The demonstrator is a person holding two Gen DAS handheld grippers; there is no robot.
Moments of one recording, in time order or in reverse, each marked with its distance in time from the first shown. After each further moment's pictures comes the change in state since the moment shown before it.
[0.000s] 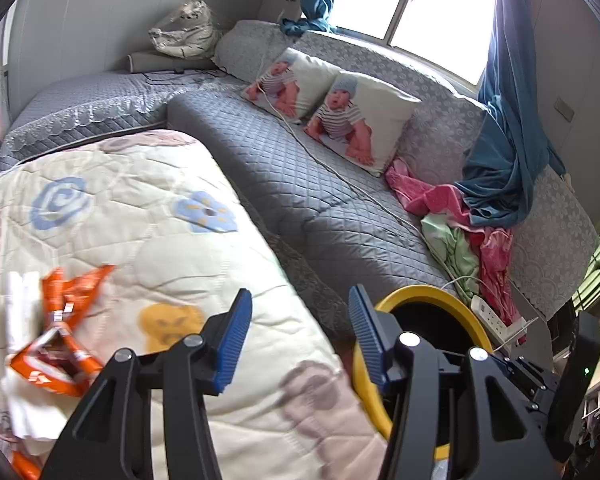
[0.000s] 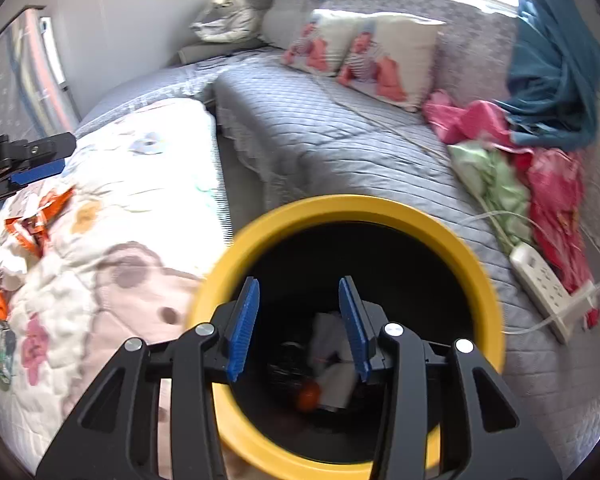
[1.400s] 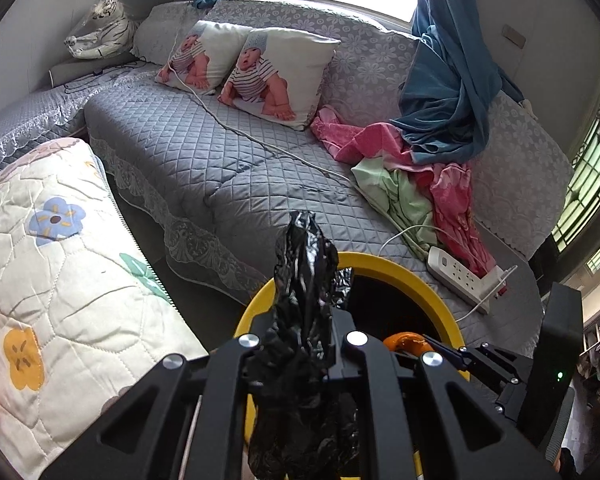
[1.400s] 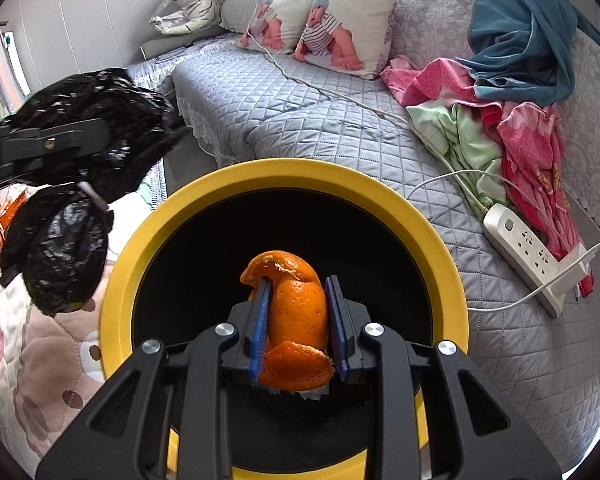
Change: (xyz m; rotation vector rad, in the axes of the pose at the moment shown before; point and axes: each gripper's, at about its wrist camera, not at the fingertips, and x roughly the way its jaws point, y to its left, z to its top) left arm 0.095 -0.140 -0.016 0.191 0.143 -0.142; right arm 0.025 -0.073 -0.020 0.103 0.066 -0.093
